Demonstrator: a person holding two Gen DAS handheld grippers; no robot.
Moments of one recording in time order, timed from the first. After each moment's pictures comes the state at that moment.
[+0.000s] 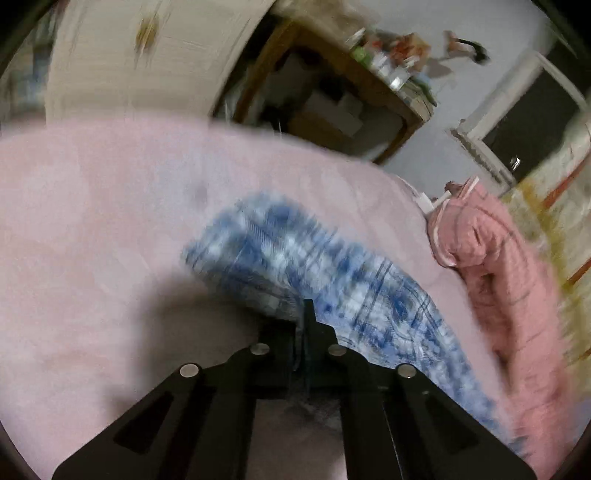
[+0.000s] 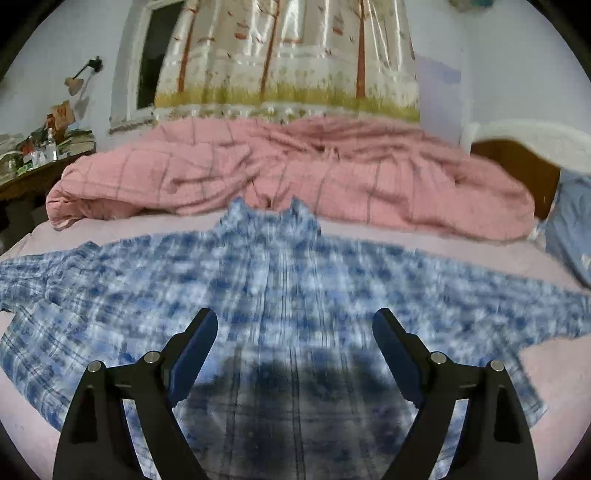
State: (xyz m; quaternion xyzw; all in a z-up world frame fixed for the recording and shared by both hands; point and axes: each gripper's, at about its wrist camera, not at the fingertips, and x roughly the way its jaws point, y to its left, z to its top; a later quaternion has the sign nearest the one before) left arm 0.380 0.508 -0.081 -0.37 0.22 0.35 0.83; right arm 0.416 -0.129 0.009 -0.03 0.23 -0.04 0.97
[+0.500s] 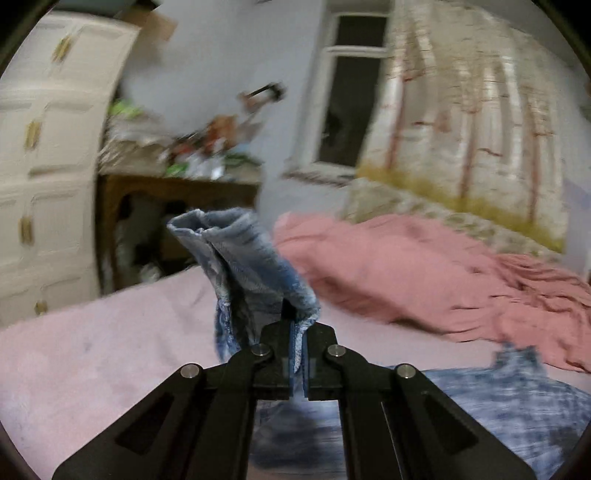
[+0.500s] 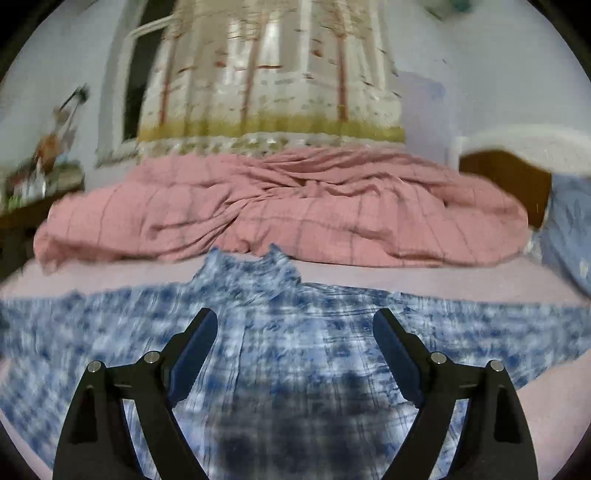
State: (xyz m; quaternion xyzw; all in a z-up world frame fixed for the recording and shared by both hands) left arm 0.395 0.314 0.057 -0.12 0.10 0.18 0.97; right arm 0.455 -0.183 0.037 0.04 0.21 -0.05 0.98
